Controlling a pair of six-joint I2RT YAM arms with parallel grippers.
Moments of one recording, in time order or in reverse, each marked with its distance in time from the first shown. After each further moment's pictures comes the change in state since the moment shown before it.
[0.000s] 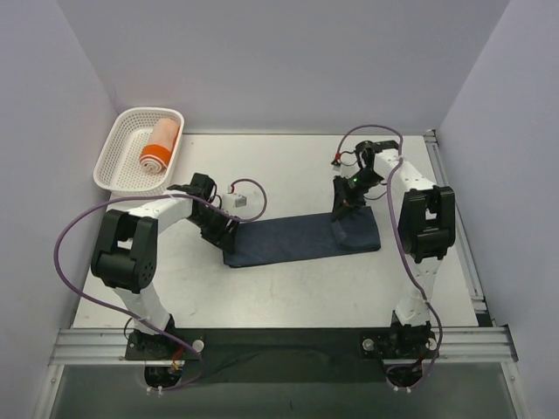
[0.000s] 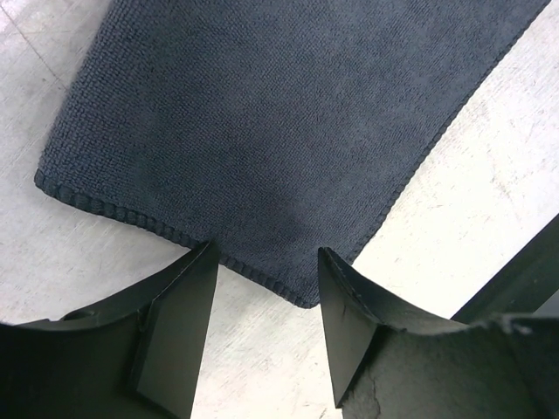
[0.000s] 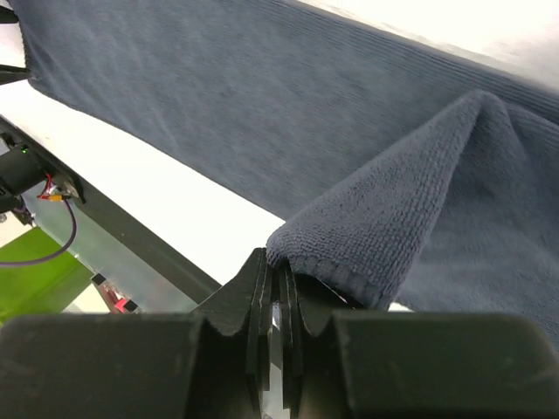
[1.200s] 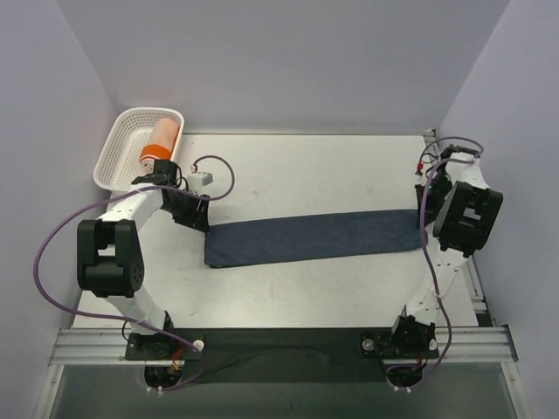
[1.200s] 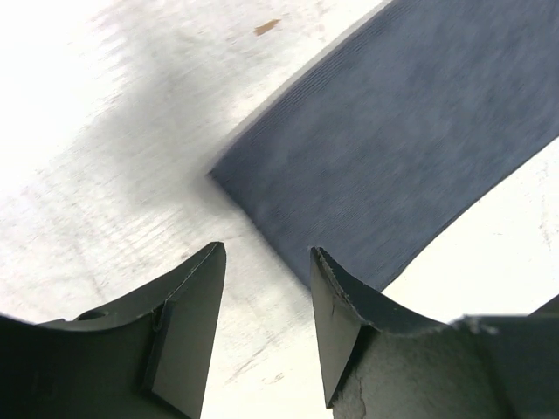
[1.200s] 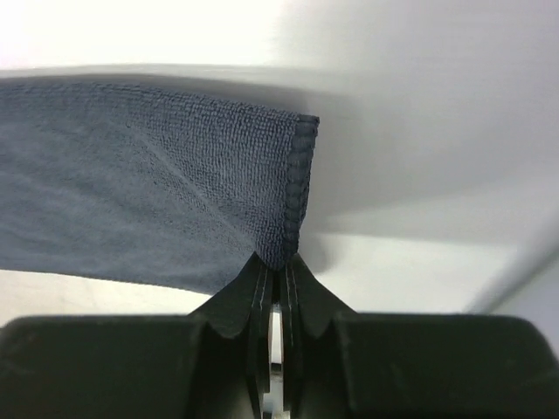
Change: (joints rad) left arm 0.241 -0.063 0.068 -0.005 -0.059 -0.007; right arm -0.476 0.156 0.091 -0.073 0.502 -0.225
